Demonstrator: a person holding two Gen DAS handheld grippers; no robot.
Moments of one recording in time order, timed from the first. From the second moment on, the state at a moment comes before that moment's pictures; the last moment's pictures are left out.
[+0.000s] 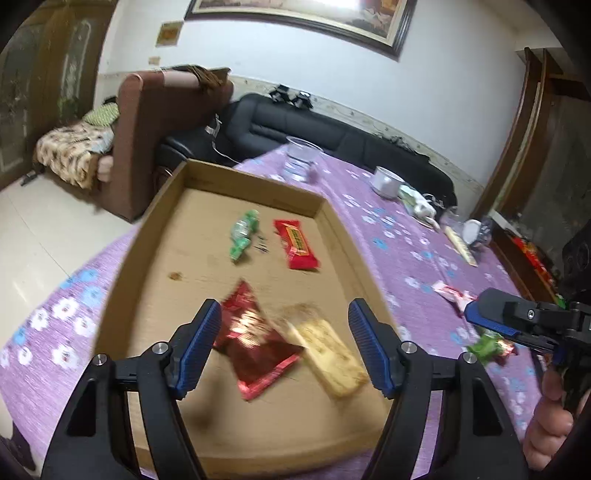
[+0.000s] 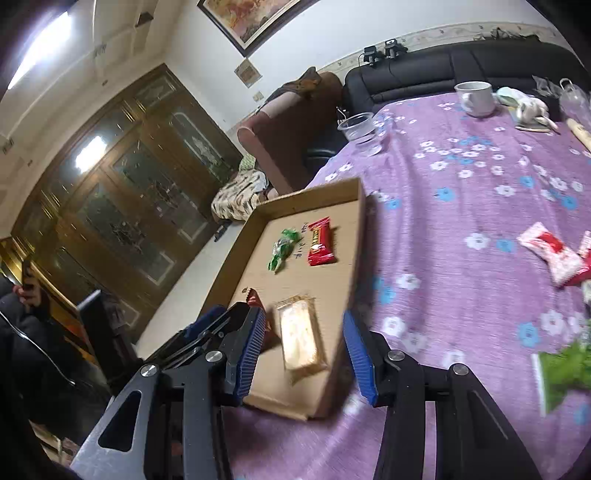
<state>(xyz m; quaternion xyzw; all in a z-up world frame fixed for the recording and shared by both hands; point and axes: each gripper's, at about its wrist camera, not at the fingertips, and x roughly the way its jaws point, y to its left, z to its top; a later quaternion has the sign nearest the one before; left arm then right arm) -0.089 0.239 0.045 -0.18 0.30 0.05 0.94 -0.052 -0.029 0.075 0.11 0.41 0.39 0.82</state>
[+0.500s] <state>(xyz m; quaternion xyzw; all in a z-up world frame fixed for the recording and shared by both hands) -0.071 0.154 0.062 -0.14 0.35 -0.04 0.93 -0.005 -0.222 0.079 0.15 0.36 0.20 0.90</state>
